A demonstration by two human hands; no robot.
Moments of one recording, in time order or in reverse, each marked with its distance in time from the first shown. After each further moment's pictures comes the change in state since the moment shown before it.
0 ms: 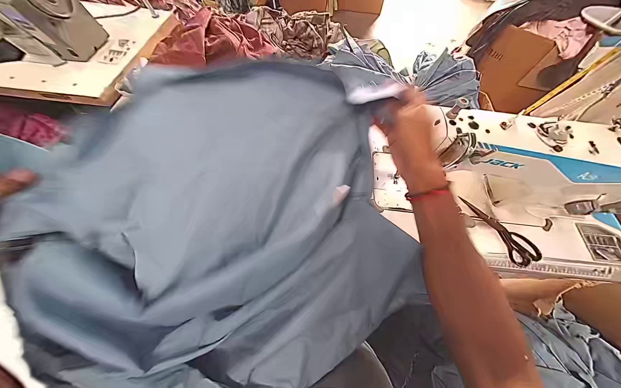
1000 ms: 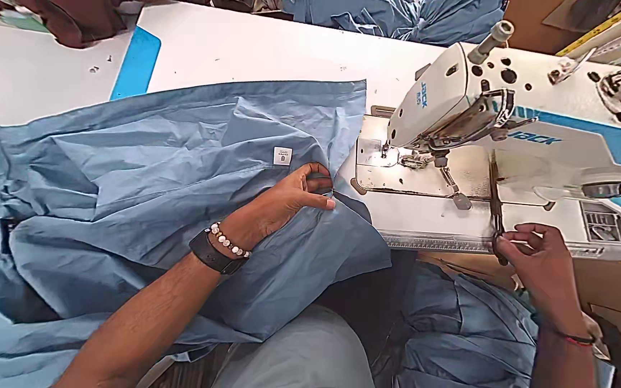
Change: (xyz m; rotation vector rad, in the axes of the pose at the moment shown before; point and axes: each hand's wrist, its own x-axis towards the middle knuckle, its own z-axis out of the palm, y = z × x) left_hand -0.050 0.277 0.282 -1.201 -1.171 0.035; right_hand -0.228 0.020 -0.314 -0.915 0.278 0.565
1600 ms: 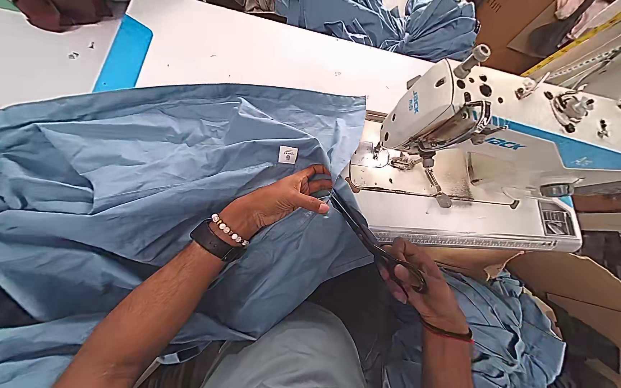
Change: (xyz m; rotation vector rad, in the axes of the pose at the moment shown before) left_hand 0.002 -0.006 -0.015 -0.111 -0.320 0.070; right_hand -0.099 -0.107 0.115 1.150 -0.932 -0.064
